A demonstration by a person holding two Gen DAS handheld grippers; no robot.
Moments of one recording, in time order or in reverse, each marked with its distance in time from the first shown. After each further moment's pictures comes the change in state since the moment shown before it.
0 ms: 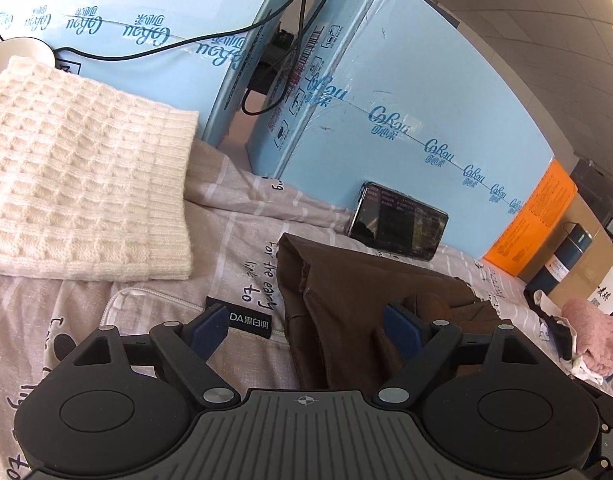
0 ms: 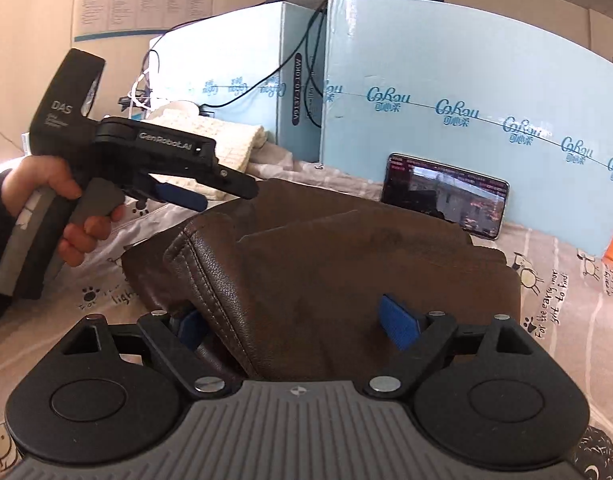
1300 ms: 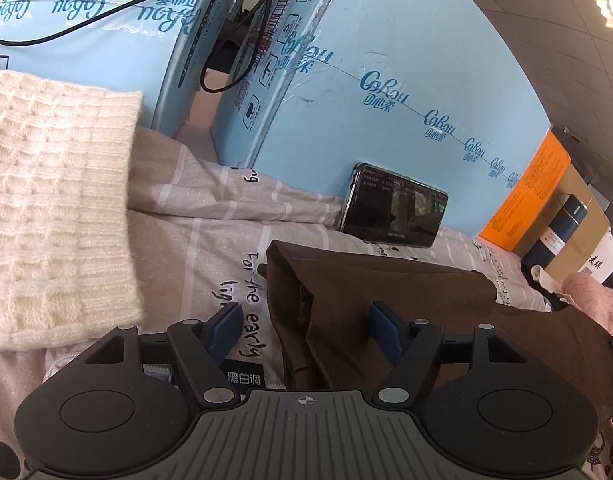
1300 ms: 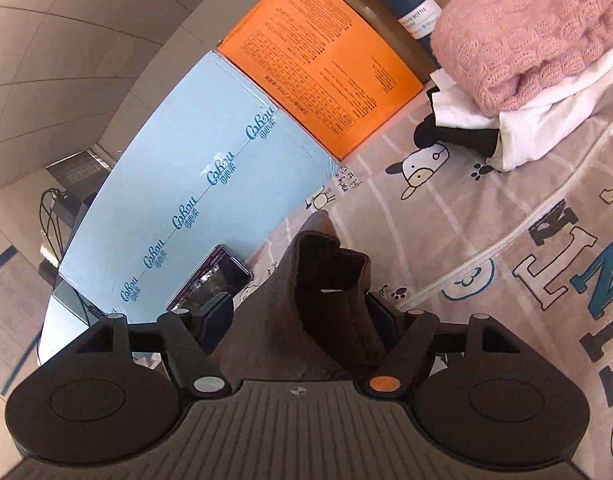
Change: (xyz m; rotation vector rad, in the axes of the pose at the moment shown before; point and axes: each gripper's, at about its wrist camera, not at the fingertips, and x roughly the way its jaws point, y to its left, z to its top) left arm 0.067 0.009 0.021 0.082 0.072 -0.091; right arm -0.131 -0.236 -0.112 1.078 -0.247 -0.116
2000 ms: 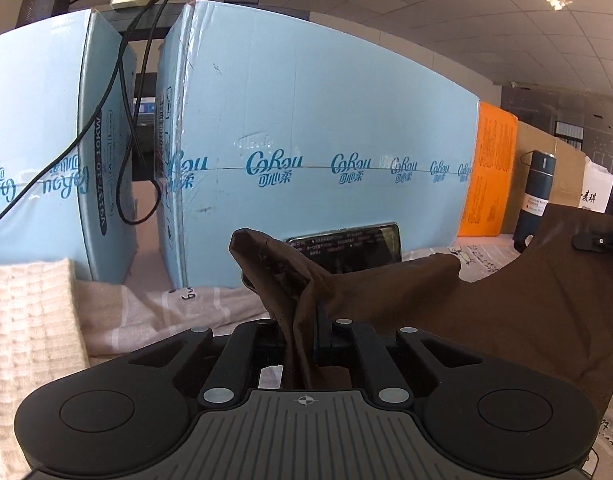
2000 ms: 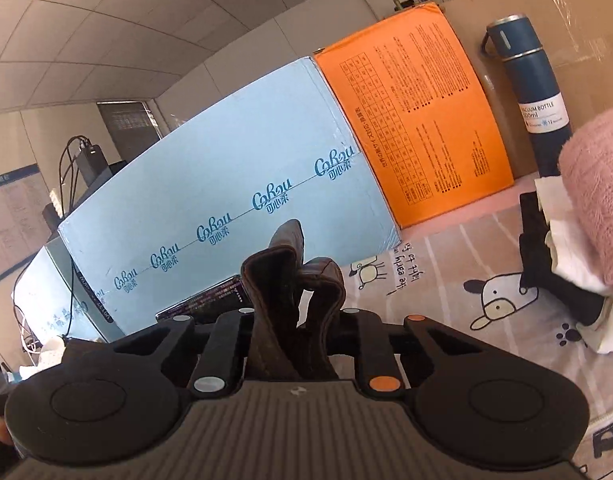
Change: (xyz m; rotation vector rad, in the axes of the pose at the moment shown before) left arm -0.008 -0.067 0.008 0.395 -0.180 0.052; right arm 0.054 0.049 0.031 -0.413 -0.092 0.018
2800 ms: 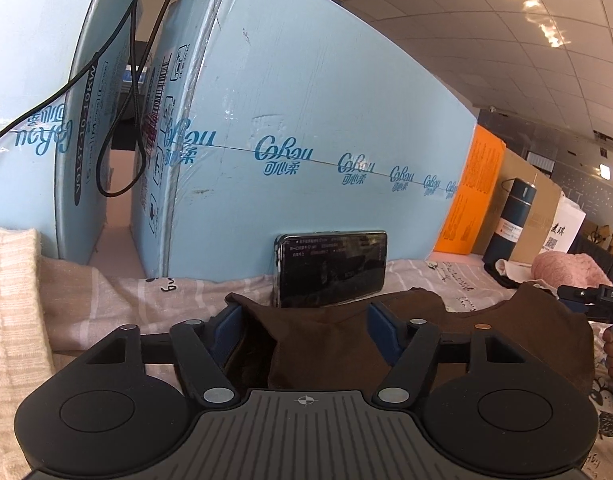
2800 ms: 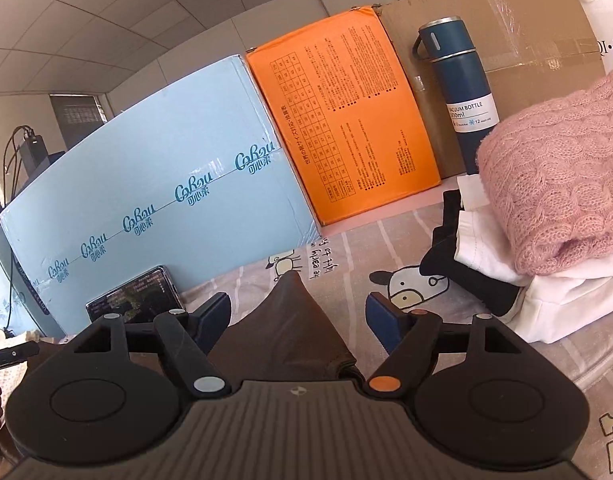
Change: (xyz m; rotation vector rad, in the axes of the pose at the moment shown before) left arm 0.022 0.034 0.004 -0.116 0.015 -0.119; right arm -0.012 -0.032 -0.014 -0.005 -0.011 -0.162
